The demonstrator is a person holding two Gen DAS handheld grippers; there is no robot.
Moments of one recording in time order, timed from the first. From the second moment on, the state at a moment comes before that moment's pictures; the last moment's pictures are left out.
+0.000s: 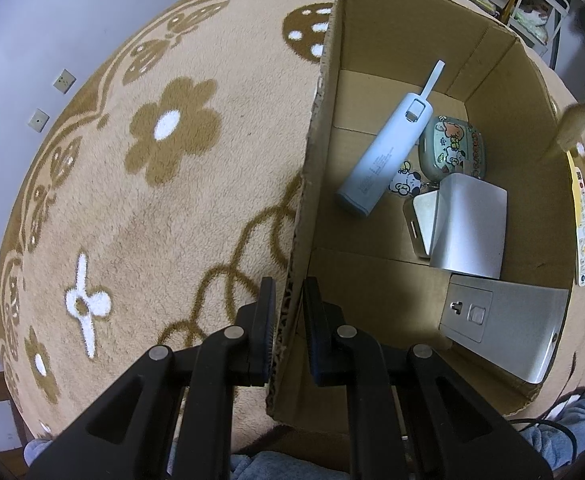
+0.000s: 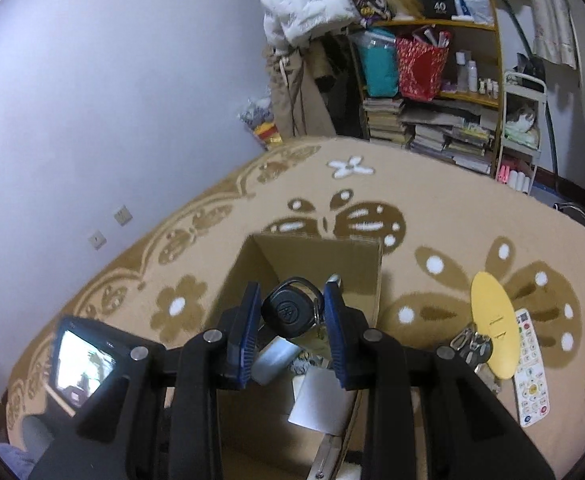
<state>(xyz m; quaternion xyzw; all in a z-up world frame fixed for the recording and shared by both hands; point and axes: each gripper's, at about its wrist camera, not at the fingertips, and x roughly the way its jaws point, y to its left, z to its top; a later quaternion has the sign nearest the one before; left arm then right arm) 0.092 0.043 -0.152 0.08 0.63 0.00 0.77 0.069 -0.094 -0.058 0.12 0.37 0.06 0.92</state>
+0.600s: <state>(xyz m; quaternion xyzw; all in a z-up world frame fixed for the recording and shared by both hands) 0.093 0.042 -0.153 0.08 0.63 0.00 0.77 0.079 -0.101 -0.083 0.10 0.41 0.04 0.91</state>
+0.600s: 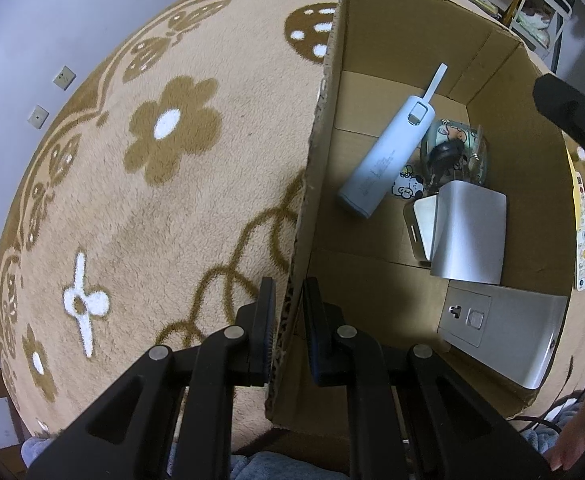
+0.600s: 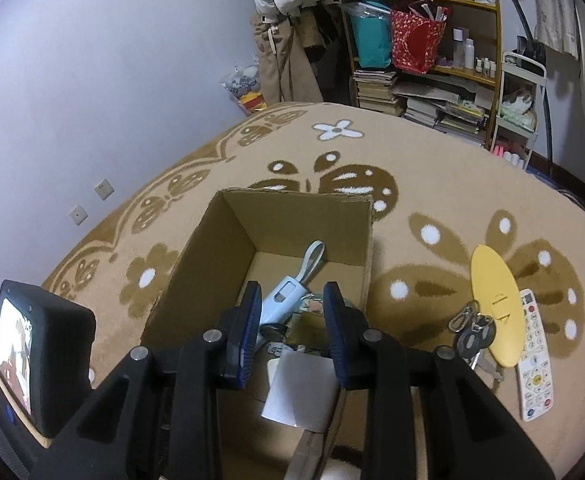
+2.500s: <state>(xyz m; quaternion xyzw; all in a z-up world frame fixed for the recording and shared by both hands) 0.091 0.042 -0.152 0.08 0.63 0.00 0.77 0.069 -0.243 -0.206 0.22 0.49 -0.11 0.84</state>
